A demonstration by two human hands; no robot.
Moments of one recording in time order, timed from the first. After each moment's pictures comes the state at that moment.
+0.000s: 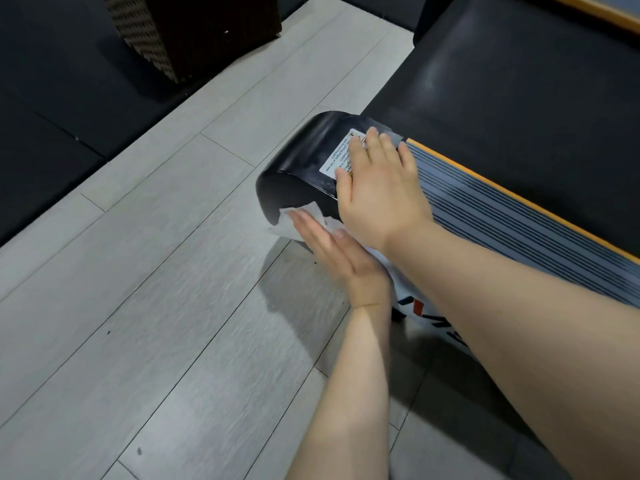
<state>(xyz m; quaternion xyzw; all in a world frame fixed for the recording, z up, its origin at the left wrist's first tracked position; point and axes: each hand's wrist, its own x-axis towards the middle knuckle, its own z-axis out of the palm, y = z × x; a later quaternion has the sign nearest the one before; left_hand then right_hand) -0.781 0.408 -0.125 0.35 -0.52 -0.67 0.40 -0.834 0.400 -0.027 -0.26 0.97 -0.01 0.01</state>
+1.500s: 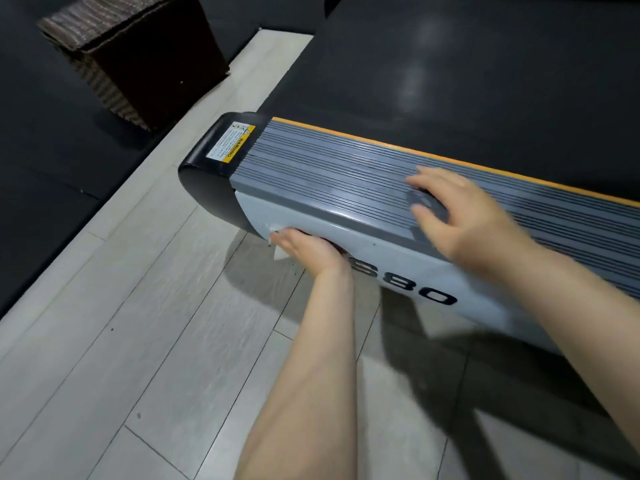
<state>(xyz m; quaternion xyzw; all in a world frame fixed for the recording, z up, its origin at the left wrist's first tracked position) -0.751 0.536 -0.097 0.46 -0.36 -0.76 0.29 -0.760 0.710 -0.003 -0.21 0.93 -0.29 0.04</state>
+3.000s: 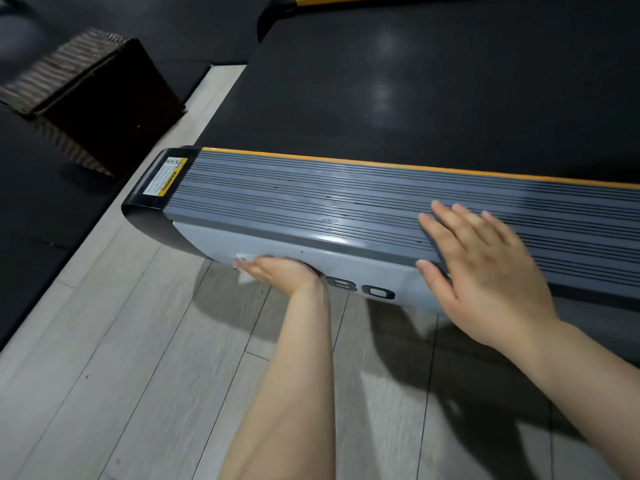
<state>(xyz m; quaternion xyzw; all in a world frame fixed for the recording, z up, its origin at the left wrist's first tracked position) -0.742 0.588 -0.104 0.45 -0.42 -0.72 0.33 -0.695 0.814 -0.033 -0.16 0.98 -0.03 -0.05</state>
